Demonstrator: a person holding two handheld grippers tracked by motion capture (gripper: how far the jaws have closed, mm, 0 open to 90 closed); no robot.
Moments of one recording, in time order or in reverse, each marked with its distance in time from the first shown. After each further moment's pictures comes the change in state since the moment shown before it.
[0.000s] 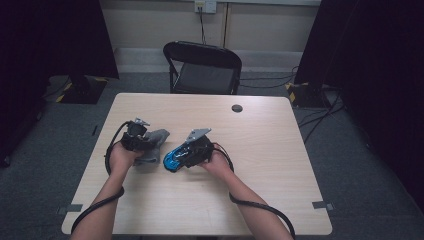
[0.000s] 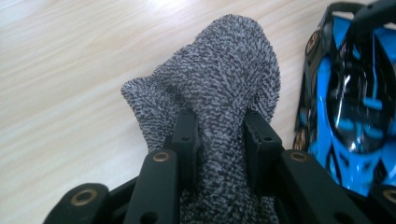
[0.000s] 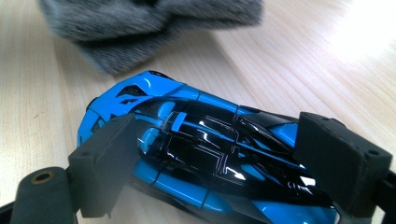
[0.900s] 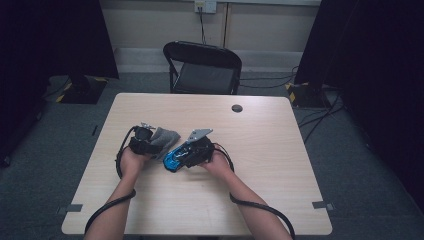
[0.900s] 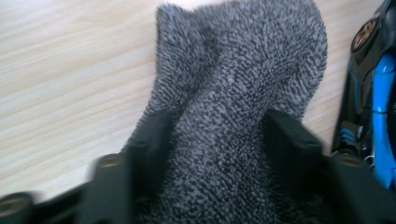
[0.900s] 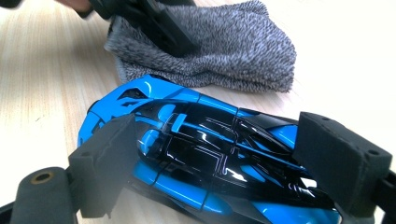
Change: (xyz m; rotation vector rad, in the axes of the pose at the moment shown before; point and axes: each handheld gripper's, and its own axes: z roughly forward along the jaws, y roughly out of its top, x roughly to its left) left arm -0.009 -0.015 0.033 0.007 0.090 -0.055; right arm -0.001 -0.003 0.000 -0.026 0.007 0.008
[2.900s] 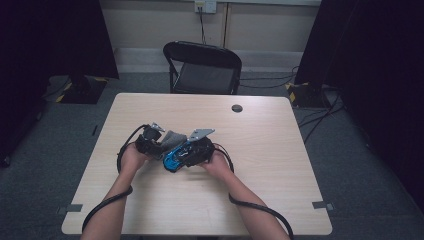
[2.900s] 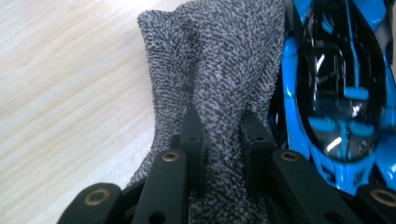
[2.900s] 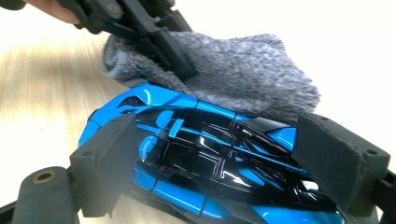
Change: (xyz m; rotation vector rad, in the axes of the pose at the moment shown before) left arm -0.012 0.011 -0.006 0.053 -0.183 0.186; right arm -0.002 -0.003 0.001 -0.037 0.013 0.035
